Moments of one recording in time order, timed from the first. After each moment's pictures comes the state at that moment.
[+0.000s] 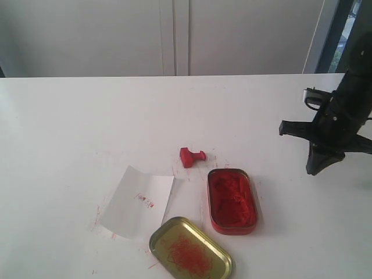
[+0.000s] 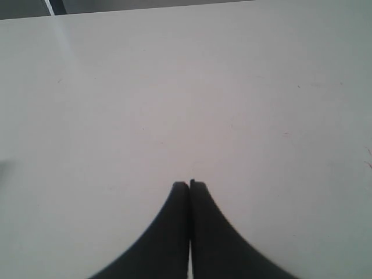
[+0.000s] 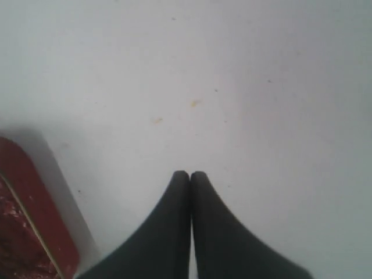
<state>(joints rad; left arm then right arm) 0.04 0.00 0.02 -0.10 0.39 0.15 0.02 1.92 -1.31 0.19 1.04 0.13</state>
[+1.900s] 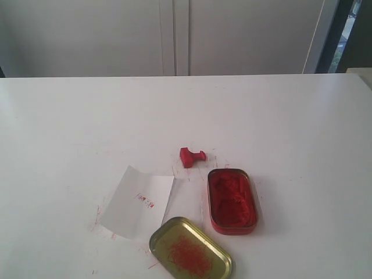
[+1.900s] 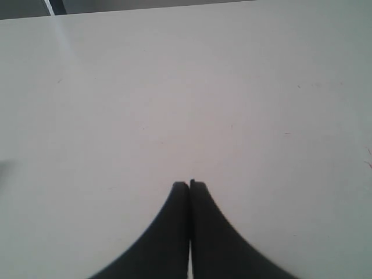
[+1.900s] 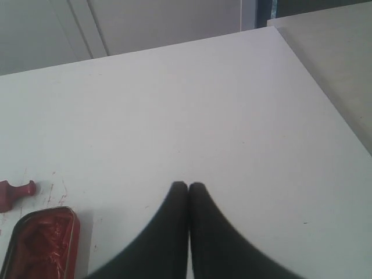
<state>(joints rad) 0.04 0.00 0.02 -0.10 0.39 0.15 -0.06 0.53 -0.49 0.06 0.49 0.08</state>
